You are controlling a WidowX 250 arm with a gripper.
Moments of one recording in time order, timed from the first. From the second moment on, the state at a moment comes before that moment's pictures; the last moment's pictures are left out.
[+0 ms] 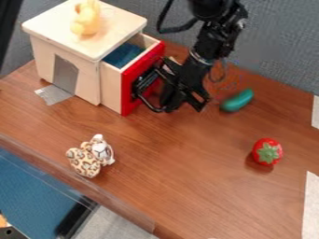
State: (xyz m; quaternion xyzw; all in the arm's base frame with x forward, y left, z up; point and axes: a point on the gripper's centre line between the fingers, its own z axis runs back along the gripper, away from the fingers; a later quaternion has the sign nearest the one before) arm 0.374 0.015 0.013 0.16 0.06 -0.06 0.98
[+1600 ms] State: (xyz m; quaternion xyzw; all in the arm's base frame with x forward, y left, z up) arm 0.371 0.015 0.068 0.18 0.01 -0.10 0.98
